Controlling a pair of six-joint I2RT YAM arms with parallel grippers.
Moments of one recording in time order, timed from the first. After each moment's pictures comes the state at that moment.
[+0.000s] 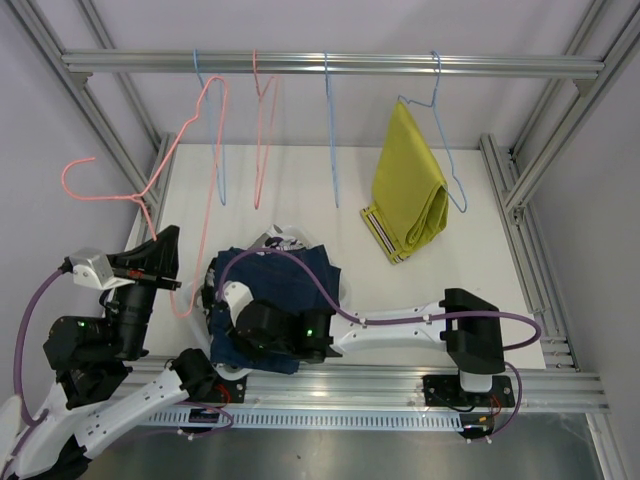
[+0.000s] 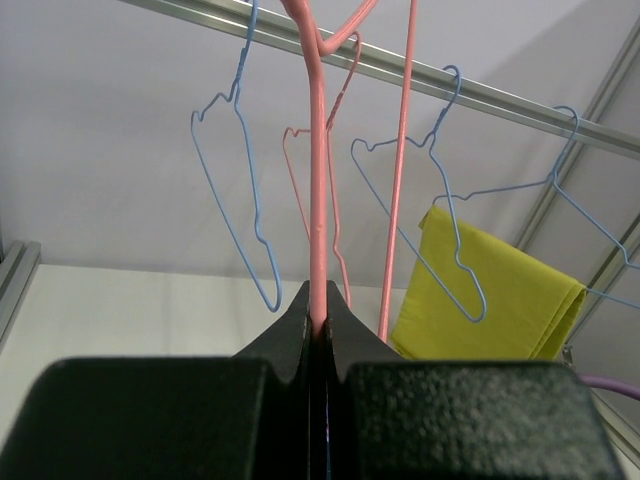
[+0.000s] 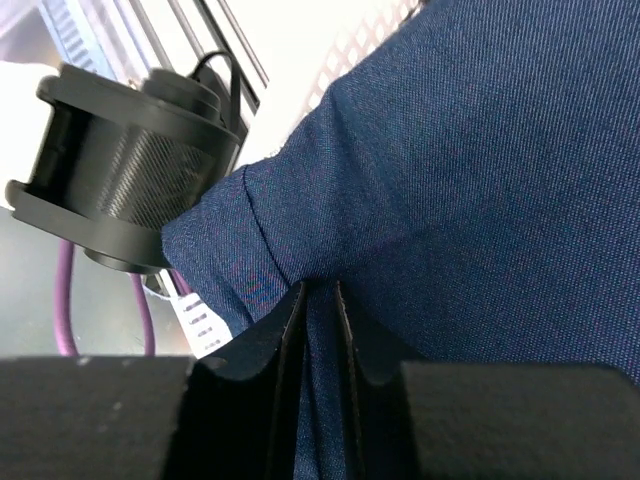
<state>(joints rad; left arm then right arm) -0.89 0.20 0.81 -0.14 -0.64 0.00 1.48 1.83 1.40 -0.19 0.17 0.43</state>
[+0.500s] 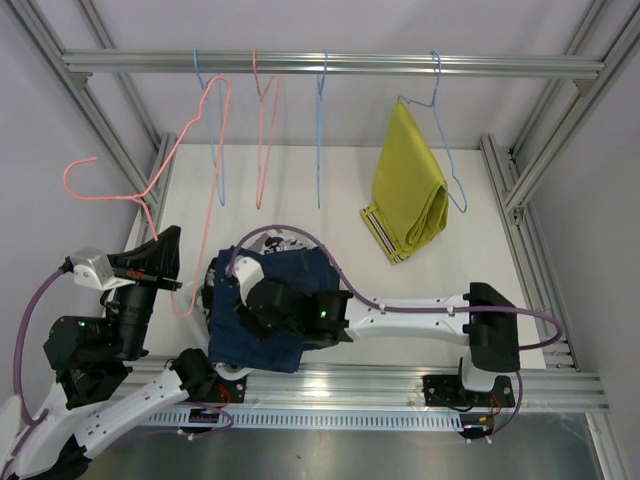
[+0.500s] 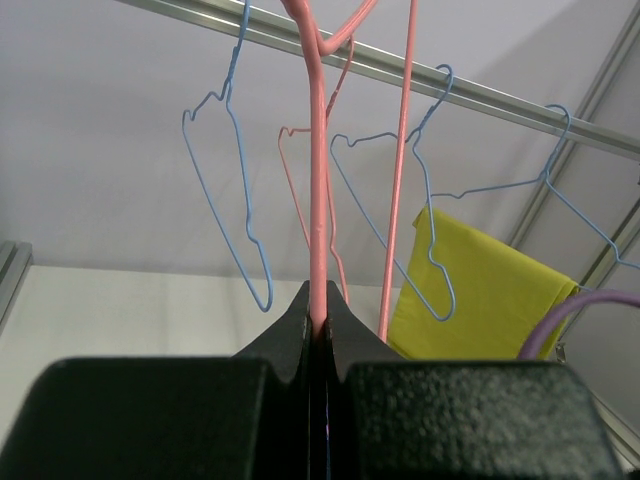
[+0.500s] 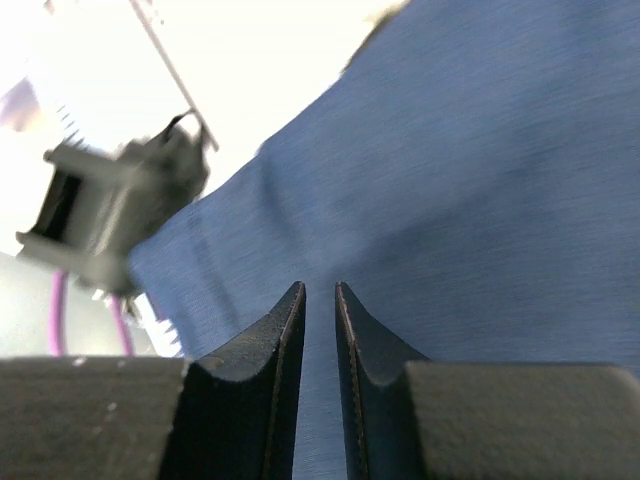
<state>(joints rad) -0.89 0.20 0.81 -0.14 -0.62 -0.01 1.43 1.76 1.42 -0.23 0.21 0.39</state>
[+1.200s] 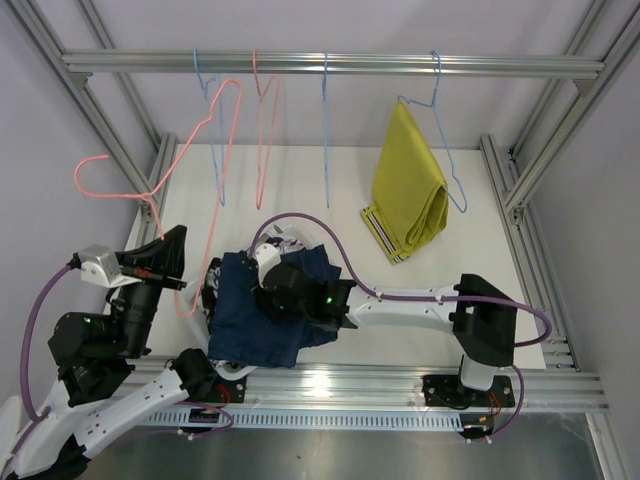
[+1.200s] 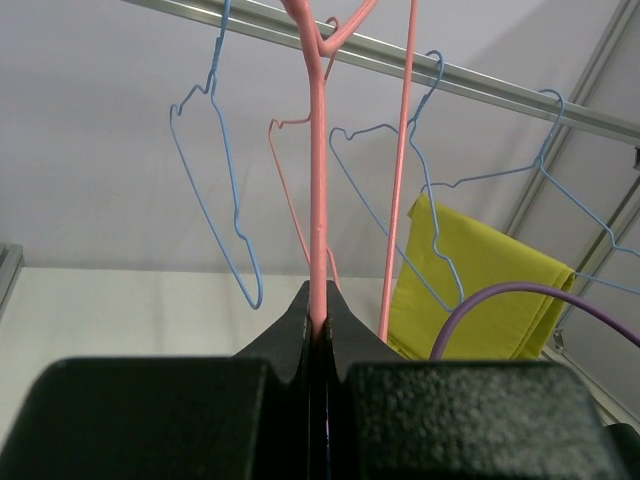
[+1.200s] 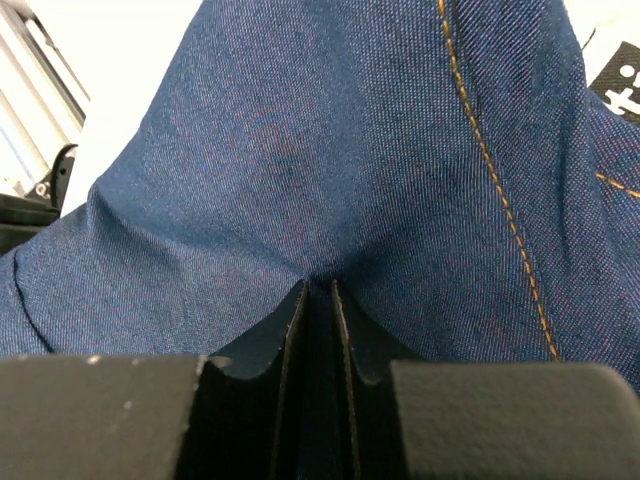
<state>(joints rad) -0.89 0.22 0.81 -0.14 -0.60 -0.01 1.29 1.76 1.28 -0.09 0.19 0.39</state>
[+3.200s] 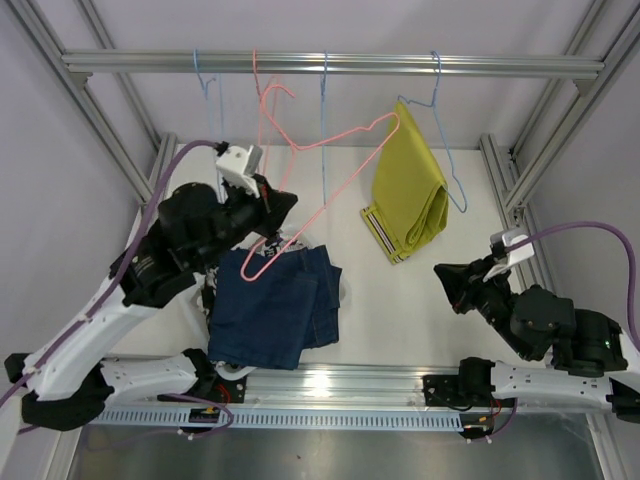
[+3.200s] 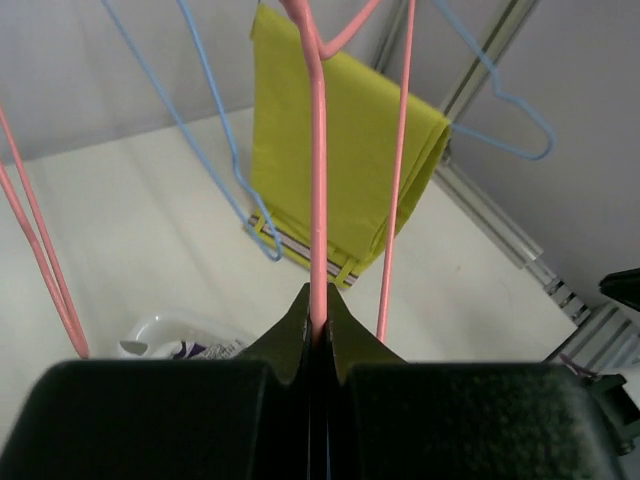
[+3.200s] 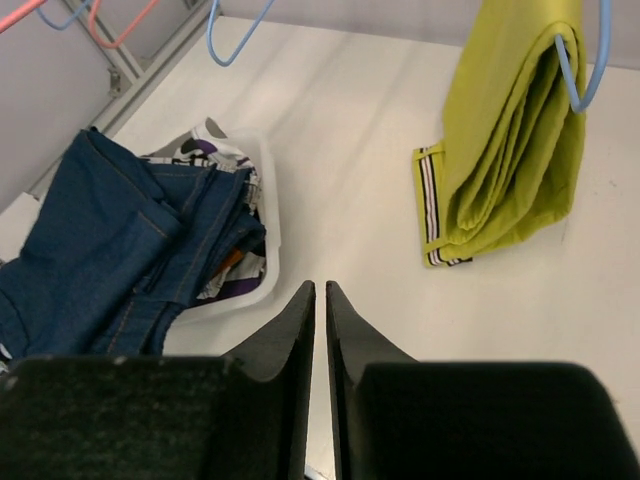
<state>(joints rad) -0.89 1.01 1.43 -0.53 -0.24 -0.27 1.39 0.51 1.07 -0.78 0.84 0.39</state>
